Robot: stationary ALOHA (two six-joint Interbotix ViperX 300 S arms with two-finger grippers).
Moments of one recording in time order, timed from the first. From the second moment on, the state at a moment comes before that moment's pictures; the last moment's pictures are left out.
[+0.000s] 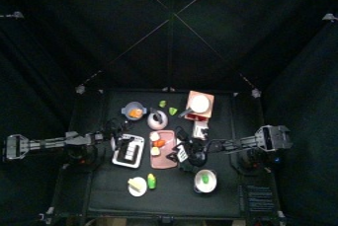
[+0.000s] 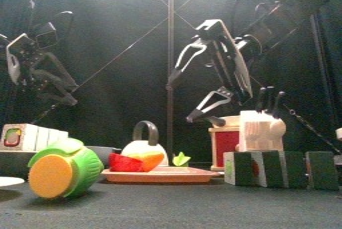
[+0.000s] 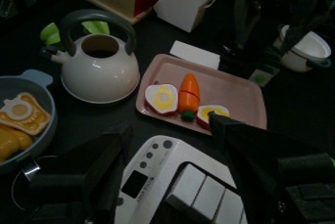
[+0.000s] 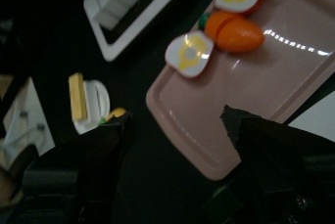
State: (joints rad) left arm 0.31 -0.81 1.35 0.10 -0.19 -0.26; right arm 0.01 -0.05 0.69 1.43 -0.14 -0.57
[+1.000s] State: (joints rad) left arm 0.31 -0.81 1.35 0.10 -0.19 -0.27; right arm 0.19 -0.12 0.68 1.63 -0.81 -0.77
